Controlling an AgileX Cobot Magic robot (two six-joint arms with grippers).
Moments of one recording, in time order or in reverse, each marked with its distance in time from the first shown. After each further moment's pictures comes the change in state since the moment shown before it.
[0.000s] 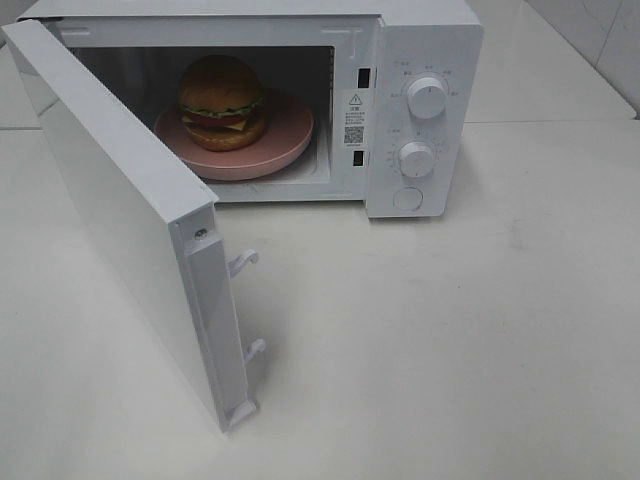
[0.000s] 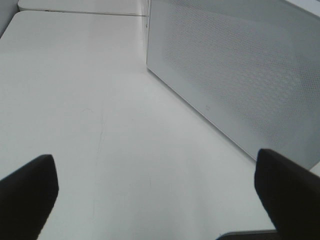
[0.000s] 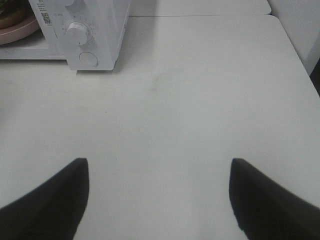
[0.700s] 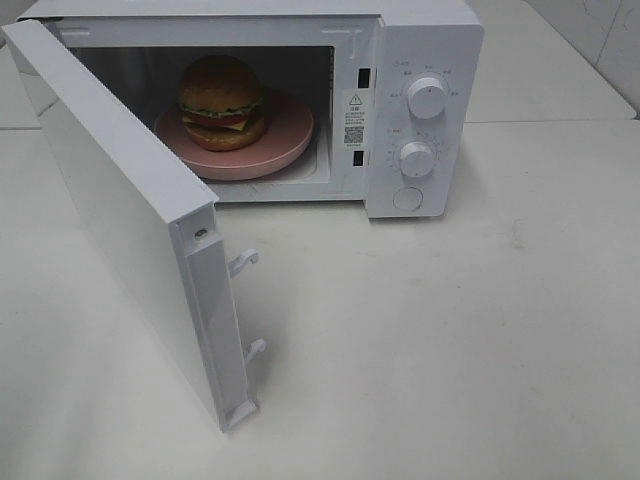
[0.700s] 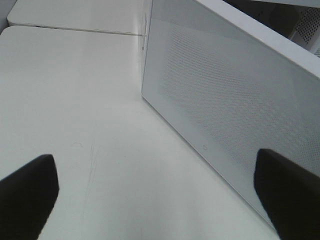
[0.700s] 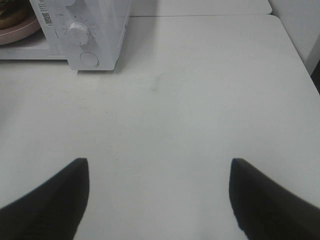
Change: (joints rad) left arm 0.000 0.380 -0.023 -0.060 -0.324 0.034; right arm 0.000 0.000 0.000 0.003 0.000 0.000
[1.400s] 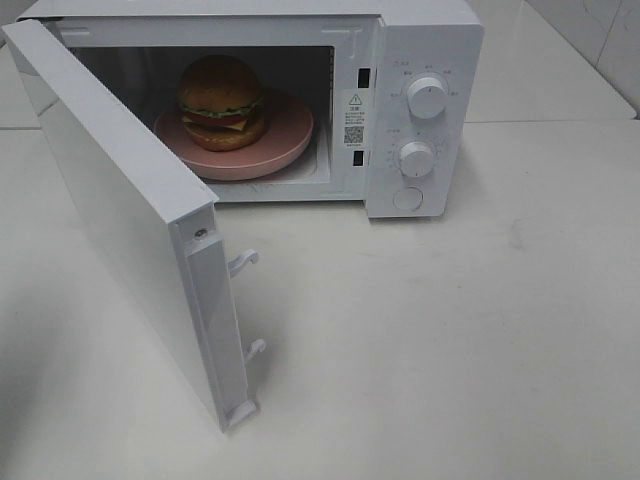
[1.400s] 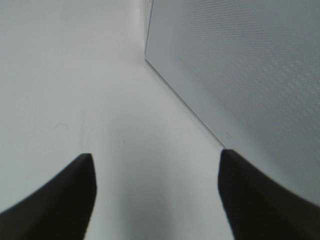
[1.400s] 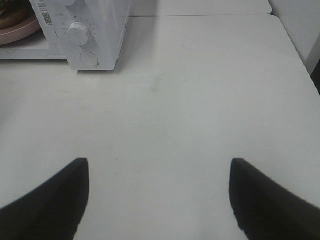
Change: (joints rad) left arm 0.000 0.514 0.000 -0.091 -0.258 0.123; right arm 0.000 0.000 0.000 0.000 0.000 0.000
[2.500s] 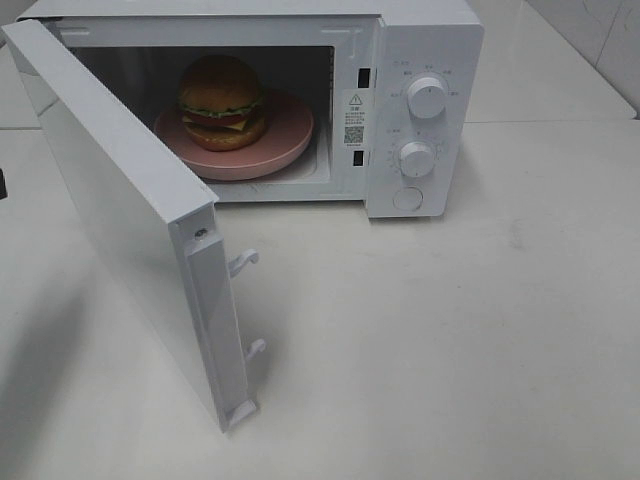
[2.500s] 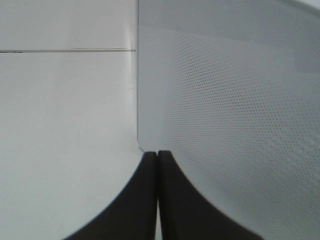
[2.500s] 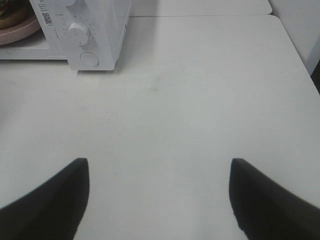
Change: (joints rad) left arm -0.186 0.335 0.144 0.133 -0.815 -0.113; right arm 0.000 0.000 0.000 0.000 0.000 0.000
